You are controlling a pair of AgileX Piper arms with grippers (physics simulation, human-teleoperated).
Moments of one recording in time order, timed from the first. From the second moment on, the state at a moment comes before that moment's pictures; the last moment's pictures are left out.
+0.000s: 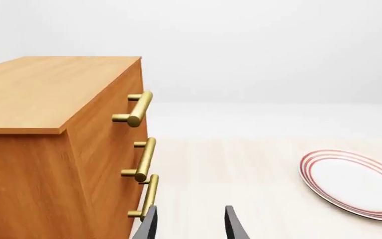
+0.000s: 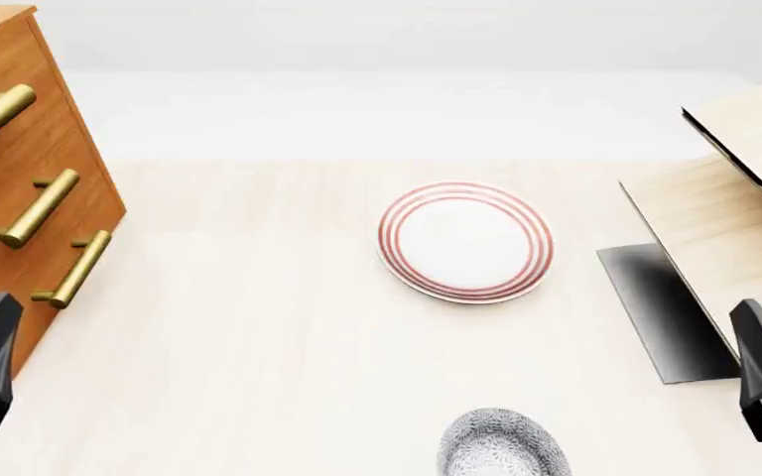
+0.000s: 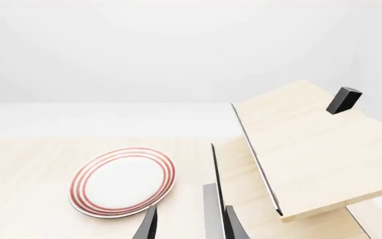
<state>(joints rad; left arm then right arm) 0.01 0.01 -0.04 0.04 0.00 0.00 0.01 0.00 0.00 0.00</state>
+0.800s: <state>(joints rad) 0.01 0.22 -0.17 0.03 0.61 0.00 0.01 0.00 0.00 0.00</state>
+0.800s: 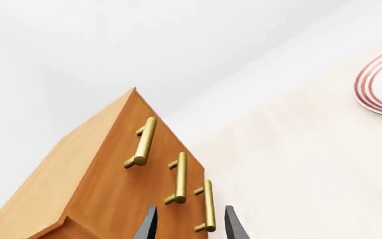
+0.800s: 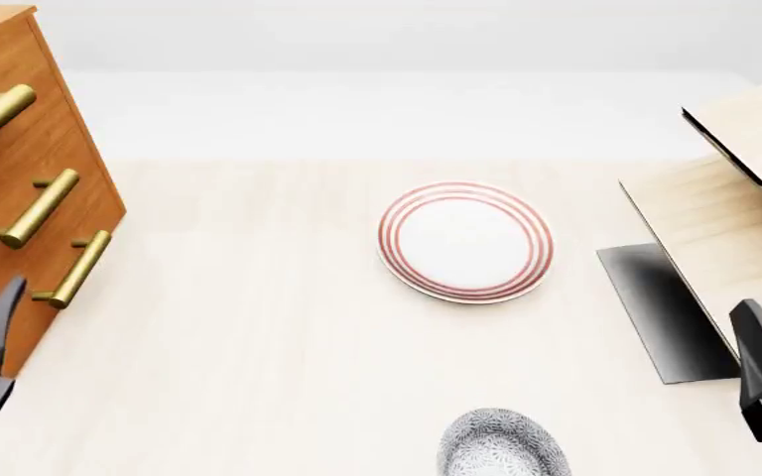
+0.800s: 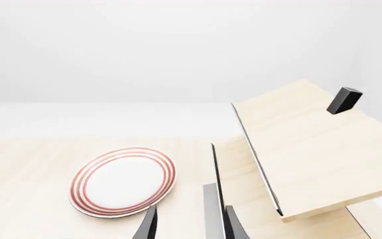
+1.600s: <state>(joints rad) -0.06 0.52 -0.22 -0.32 1.14 0.00 0.01 0.00 0.00 0.00</state>
